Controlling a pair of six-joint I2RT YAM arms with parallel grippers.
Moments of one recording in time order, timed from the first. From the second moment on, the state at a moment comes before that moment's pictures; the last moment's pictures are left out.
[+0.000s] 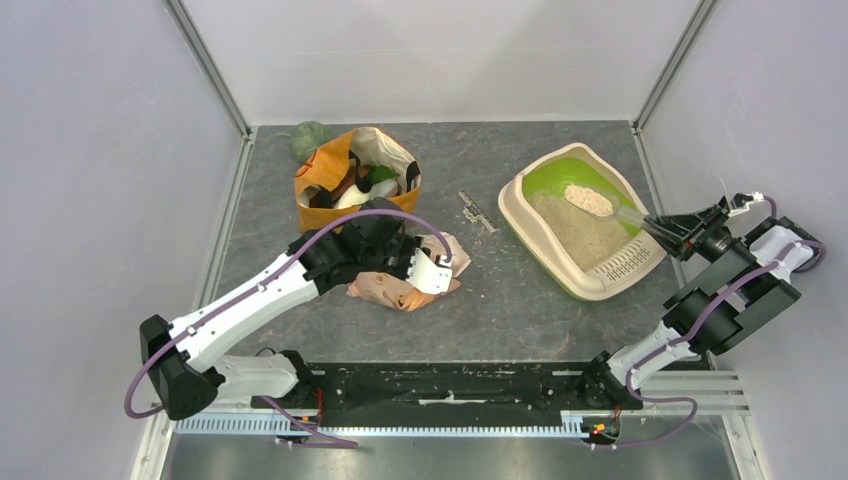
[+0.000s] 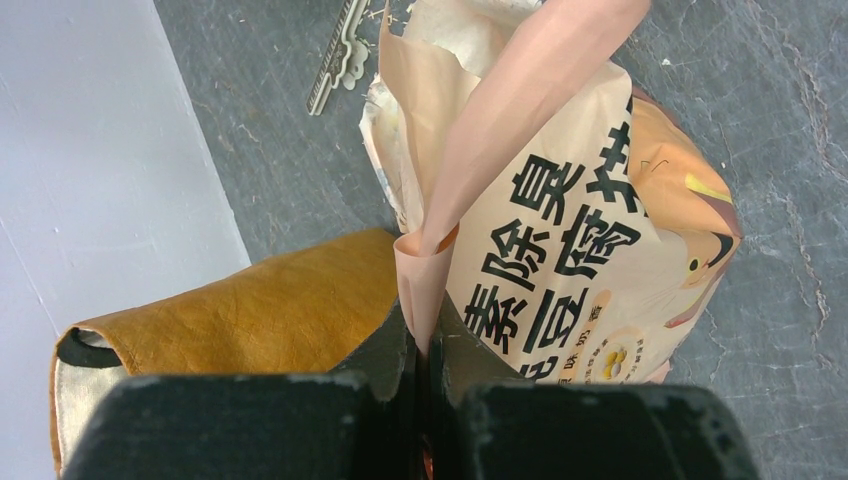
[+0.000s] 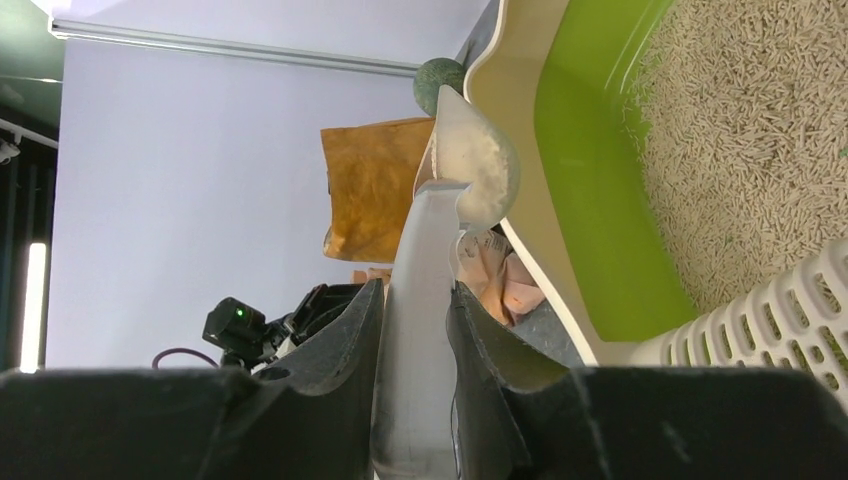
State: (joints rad) left arm -0.87 1.21 1.15 -0.73 0.08 1.15; right arm -0.97 1.73 1.30 -1.55 -1.50 -0.63
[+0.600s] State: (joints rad) left arm -0.87 1.19 1.14 -0.73 0.08 1.15; right arm -0.81 1.32 1.18 -0.84 -1.04 0.27
